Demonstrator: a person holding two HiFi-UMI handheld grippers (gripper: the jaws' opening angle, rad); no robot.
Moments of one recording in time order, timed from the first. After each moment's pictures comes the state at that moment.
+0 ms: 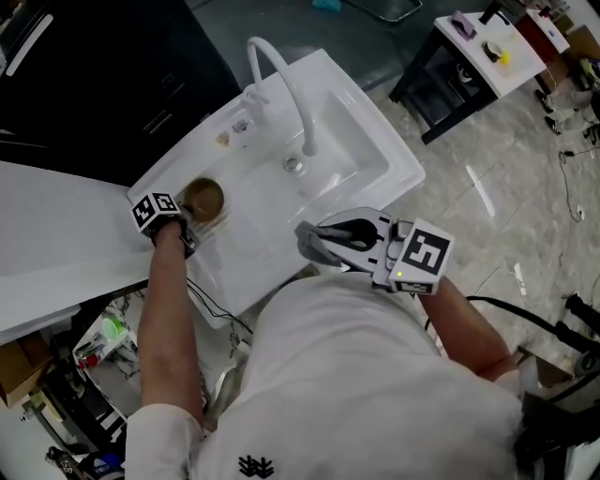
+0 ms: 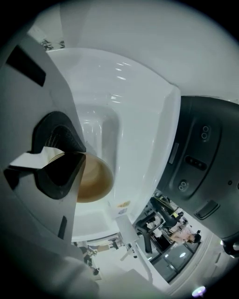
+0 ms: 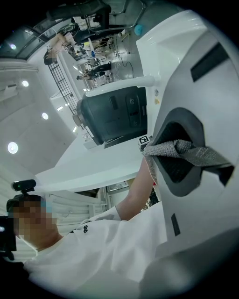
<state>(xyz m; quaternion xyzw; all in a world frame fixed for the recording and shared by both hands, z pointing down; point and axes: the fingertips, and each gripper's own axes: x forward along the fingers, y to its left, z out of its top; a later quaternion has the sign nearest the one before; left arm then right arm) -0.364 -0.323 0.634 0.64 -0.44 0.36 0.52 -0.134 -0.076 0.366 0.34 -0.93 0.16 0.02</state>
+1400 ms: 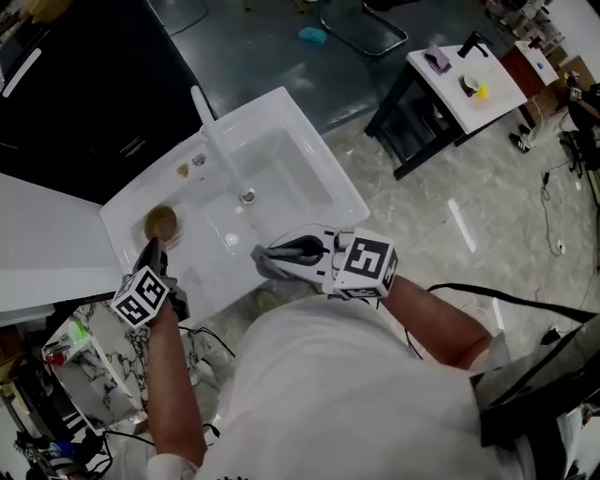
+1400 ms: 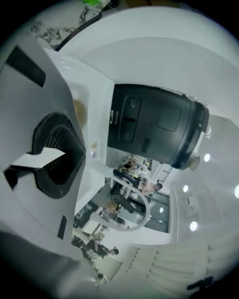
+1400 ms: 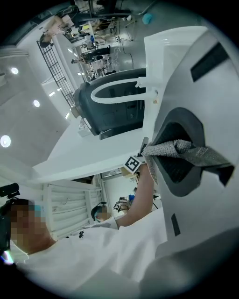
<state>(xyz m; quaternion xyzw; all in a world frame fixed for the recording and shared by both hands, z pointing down) -0.274 -0.228 0.465 0.80 -0.50 0.16 0.29 -0.070 -0.063 0.363 0.25 -0.95 0.15 0.06</state>
